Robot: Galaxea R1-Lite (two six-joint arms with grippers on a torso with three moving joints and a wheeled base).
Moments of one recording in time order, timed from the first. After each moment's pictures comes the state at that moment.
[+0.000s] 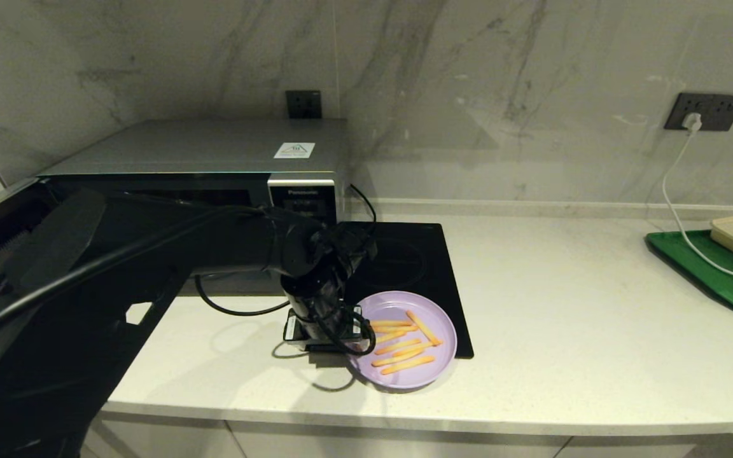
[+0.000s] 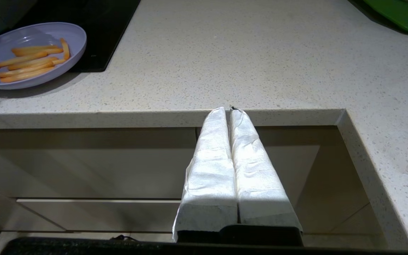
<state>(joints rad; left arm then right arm) -0.63 2.27 -1.81 0.80 0.14 -0.59 0.00 0.00 -0.07 0.17 -0.05 0.09</state>
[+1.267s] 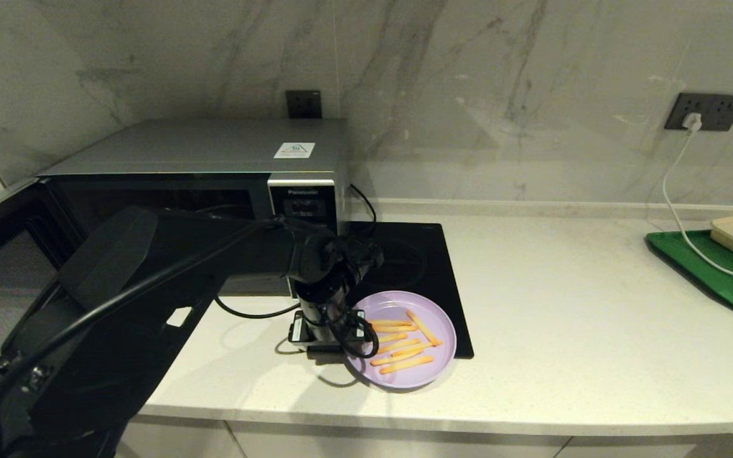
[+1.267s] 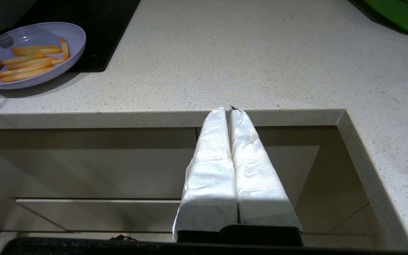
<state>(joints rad) -0.63 2.35 -1.88 0.81 0.19 -0.59 0.00 0.00 -0.07 0.17 -0.05 0.09</state>
